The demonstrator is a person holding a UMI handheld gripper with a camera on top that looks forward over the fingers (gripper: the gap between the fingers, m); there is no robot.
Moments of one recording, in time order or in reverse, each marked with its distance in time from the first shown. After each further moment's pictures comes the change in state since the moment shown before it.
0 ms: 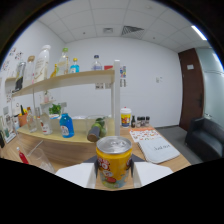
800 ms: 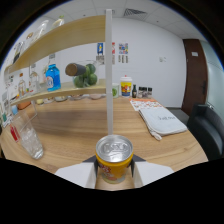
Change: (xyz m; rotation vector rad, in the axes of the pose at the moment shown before) arm 0.021 0.123 0.024 -0.232 -0.022 -0.016
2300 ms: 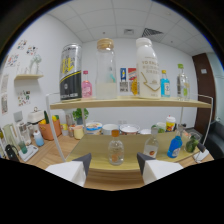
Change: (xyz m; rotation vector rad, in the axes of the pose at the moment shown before) arm -0.337 -0.182 -0.051 0.239 -0.109 -0.009
